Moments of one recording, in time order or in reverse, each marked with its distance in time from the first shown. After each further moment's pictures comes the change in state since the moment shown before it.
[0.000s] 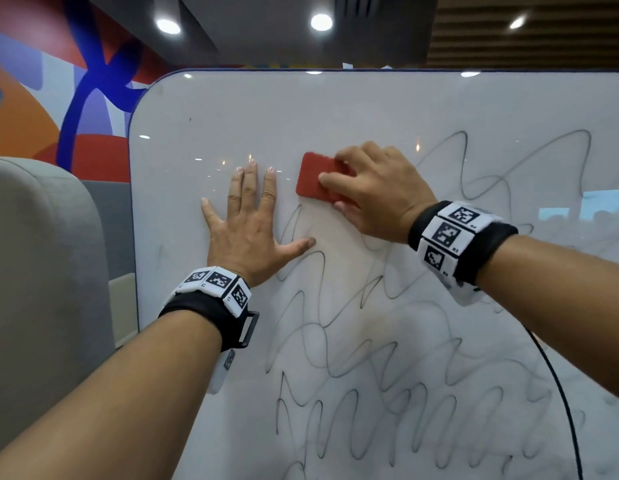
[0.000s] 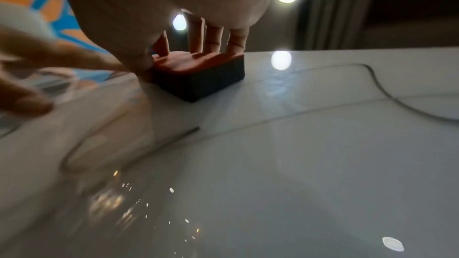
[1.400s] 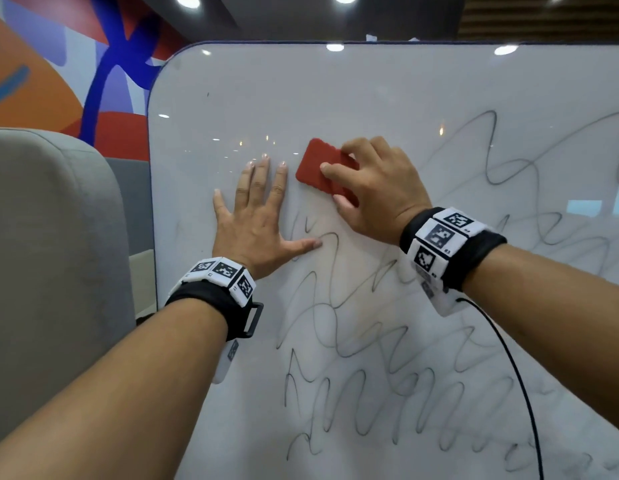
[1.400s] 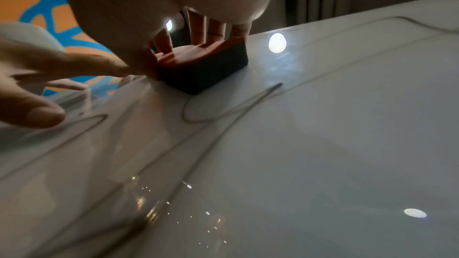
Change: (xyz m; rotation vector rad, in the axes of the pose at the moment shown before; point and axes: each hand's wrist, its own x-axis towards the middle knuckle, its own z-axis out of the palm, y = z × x) left_hand -0.019 -0.012 0.006 -0.011 -0.056 0.003; right_hand -0.002 -0.031 0.020 0.117 0.098 0.093
